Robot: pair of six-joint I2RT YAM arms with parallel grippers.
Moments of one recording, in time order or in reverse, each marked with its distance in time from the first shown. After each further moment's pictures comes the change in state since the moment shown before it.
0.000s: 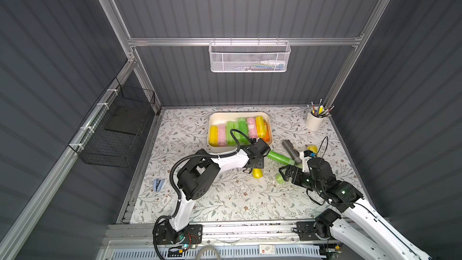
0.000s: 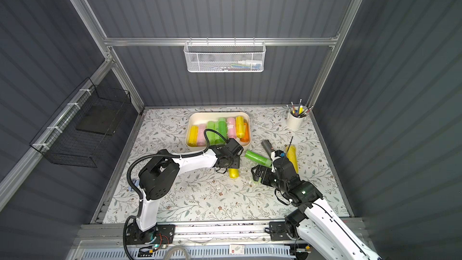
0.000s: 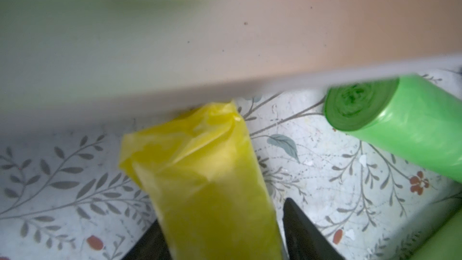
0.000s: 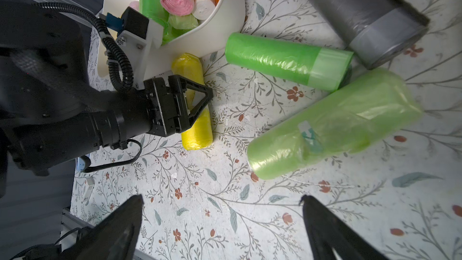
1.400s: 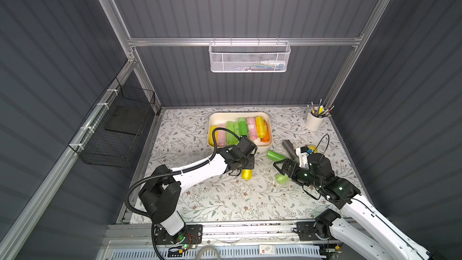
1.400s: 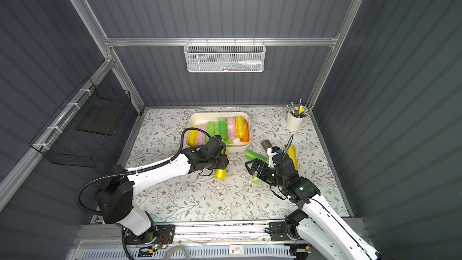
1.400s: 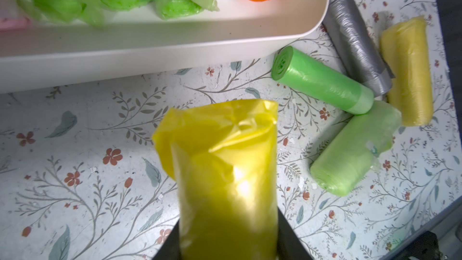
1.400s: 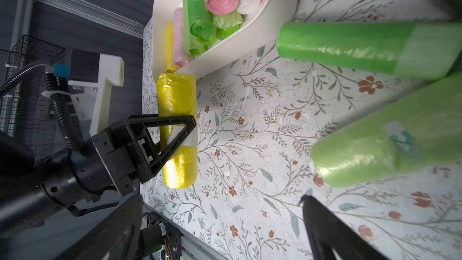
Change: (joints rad) left arm 0.026 -0.462 -0.257 -0.016 0.082 0.045; right arm -0.006 0.074 0.044 0.150 -0.164 0.174
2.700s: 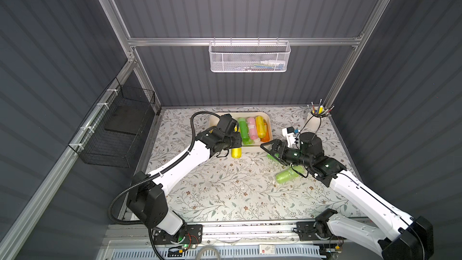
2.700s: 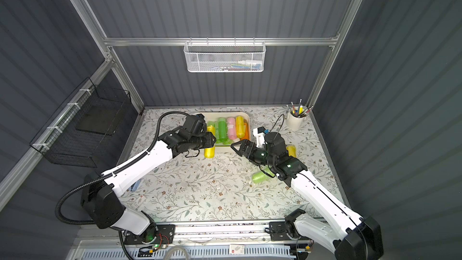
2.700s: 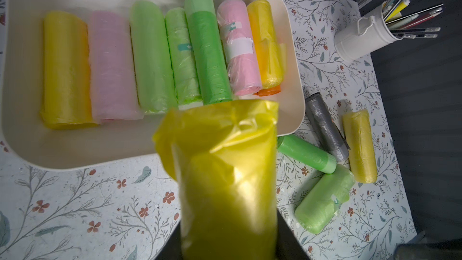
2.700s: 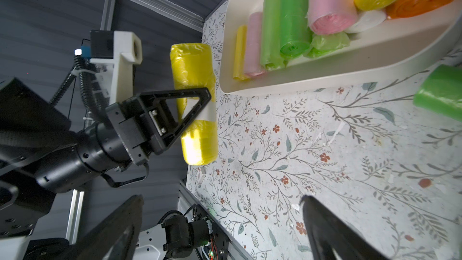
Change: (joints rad) left arm 0.234 -0.038 0.177 -0.086 0.067 0.081; right arm -0.001 0.311 0.204 0.259 -0.214 0.011
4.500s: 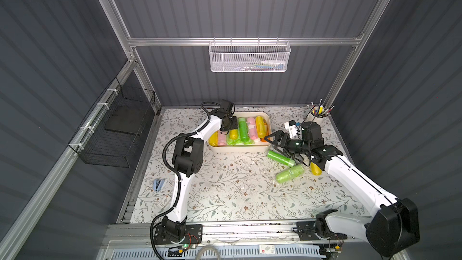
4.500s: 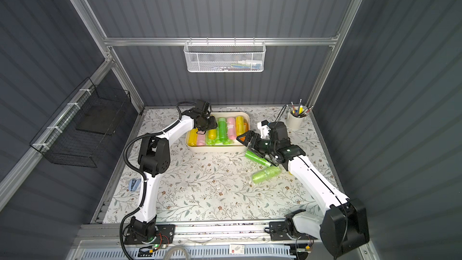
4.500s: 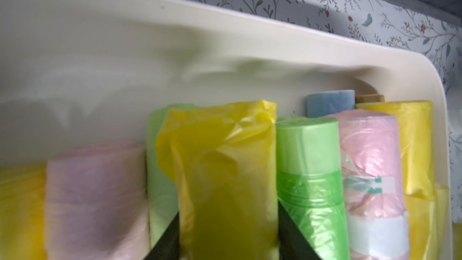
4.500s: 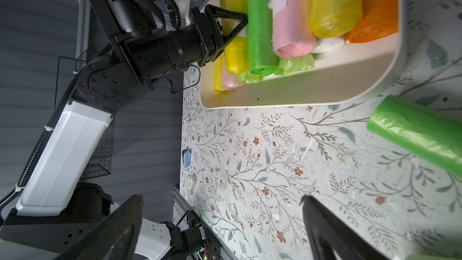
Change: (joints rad) left arm 0.224 0.734 0.624 -0.025 0.130 0.123; right arm -0.184 0.180 0.108 -0.079 -0.130 -0.106
